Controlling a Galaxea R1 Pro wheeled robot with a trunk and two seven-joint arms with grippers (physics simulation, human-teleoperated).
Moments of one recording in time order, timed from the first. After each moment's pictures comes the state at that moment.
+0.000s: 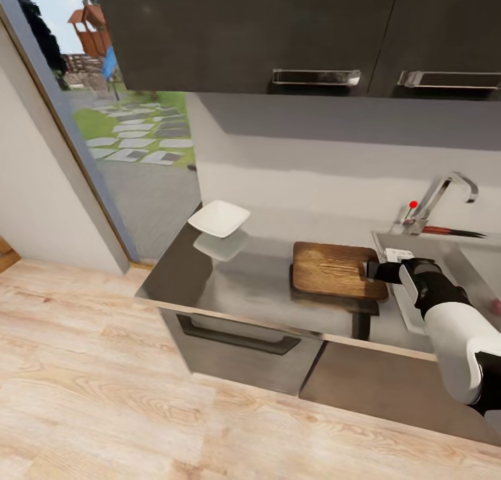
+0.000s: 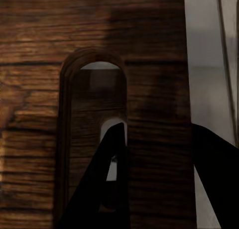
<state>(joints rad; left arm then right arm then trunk) -0.01 -0.01 0.01 -0.36 0.00 -0.35 0.16 -1.15 -0.25 -0.24 -0.48 0.14 0.57 0.25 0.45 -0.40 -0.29</state>
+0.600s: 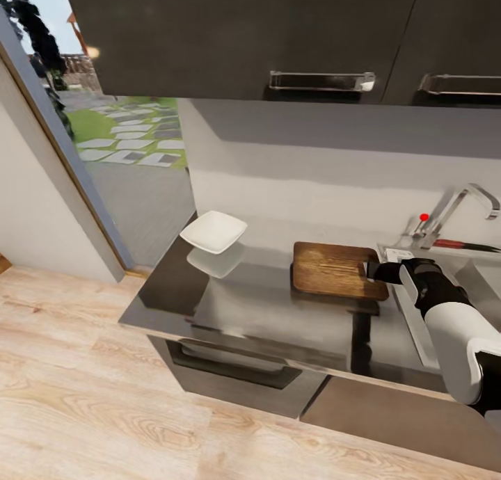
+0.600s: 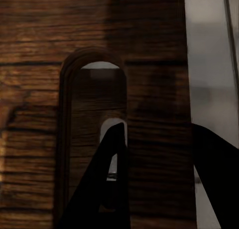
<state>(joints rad) -0.01 -0.01 0.01 -0.36 0.00 -0.35 0.16 -1.15 -0.25 -0.24 -0.48 0.14 0.57 0.25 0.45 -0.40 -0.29</state>
